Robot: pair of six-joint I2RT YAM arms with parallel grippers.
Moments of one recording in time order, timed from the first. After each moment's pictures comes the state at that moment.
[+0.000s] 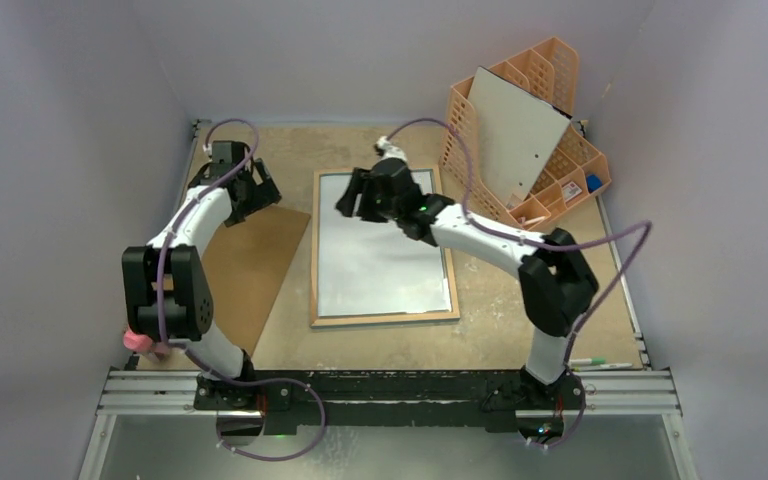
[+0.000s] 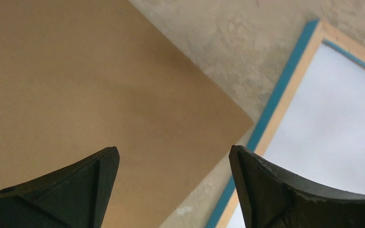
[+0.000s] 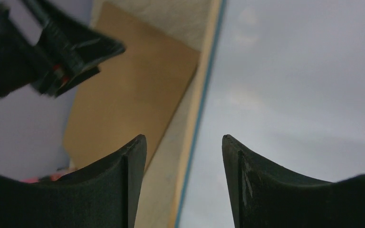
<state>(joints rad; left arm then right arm) 0.01 1.61 1.18 -0.50 -0.09 -0.49 0.74 1.76 1.33 -0.11 0.08 0.76</state>
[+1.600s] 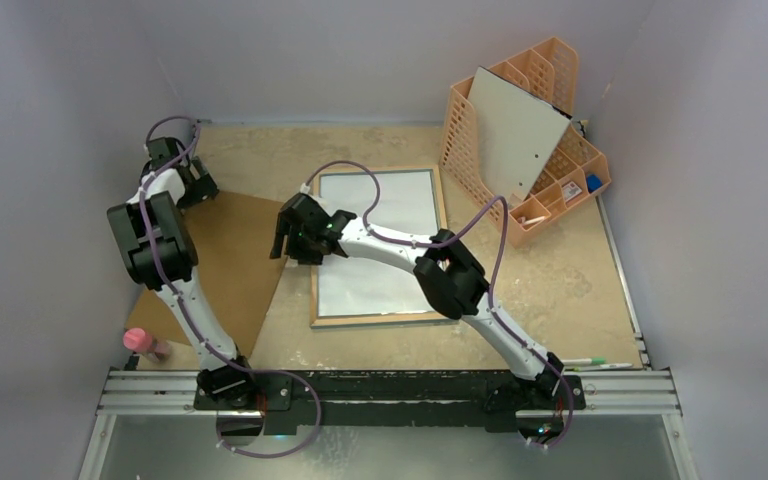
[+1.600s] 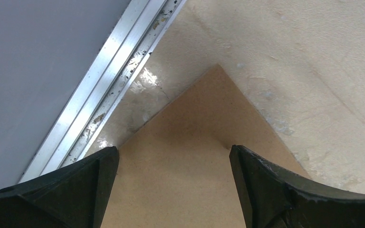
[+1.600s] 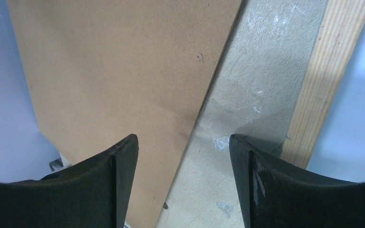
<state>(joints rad) 0.39 2.12 1.56 -0.38 -0.10 -0.25 1.00 2.48 2.10 -0.46 0.01 1.03</state>
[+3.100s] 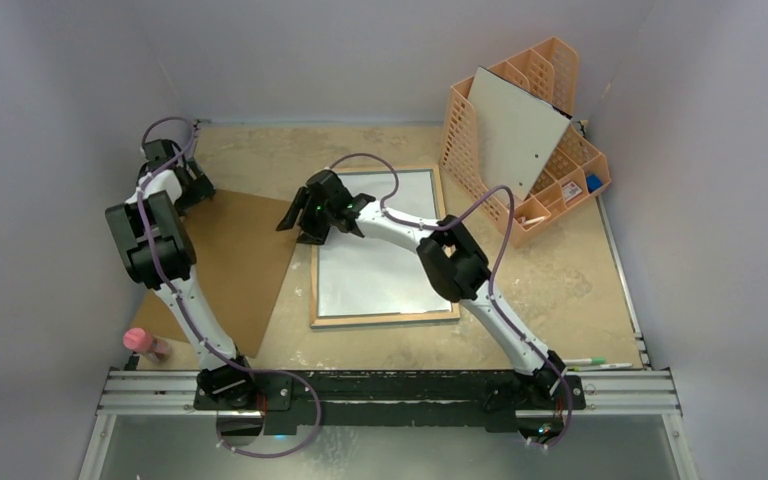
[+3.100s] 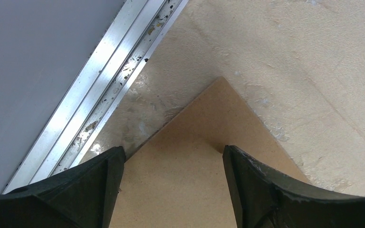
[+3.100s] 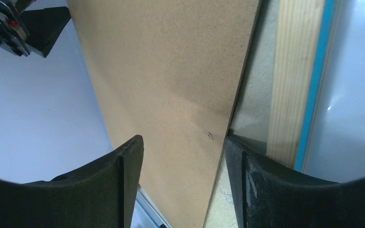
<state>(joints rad) 0.40 2.14 1.55 -0.38 -0.02 -0.28 0.87 2.56 2.15 -0.29 -0.21 1.20</state>
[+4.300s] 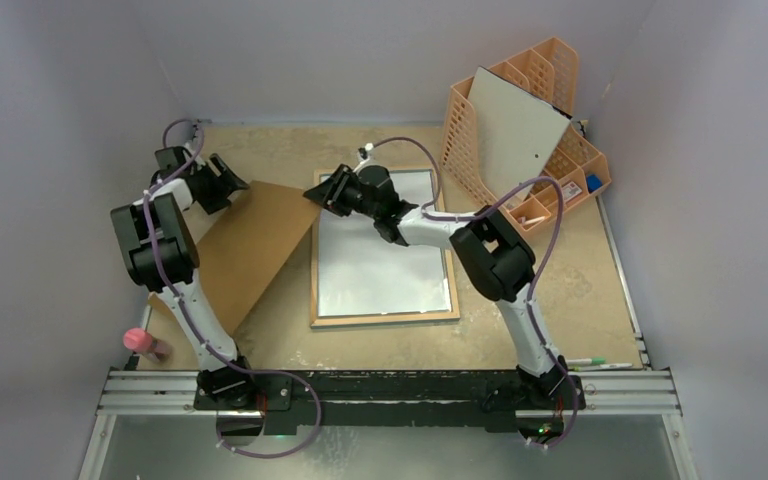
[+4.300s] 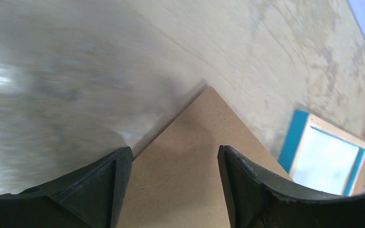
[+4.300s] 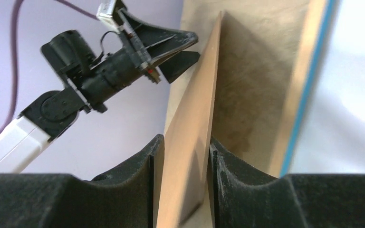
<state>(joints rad) 0.39 2.09 1.41 -0.20 0.44 -0.41 0.76 2.24 1.54 0.50 -0.20 1.15</state>
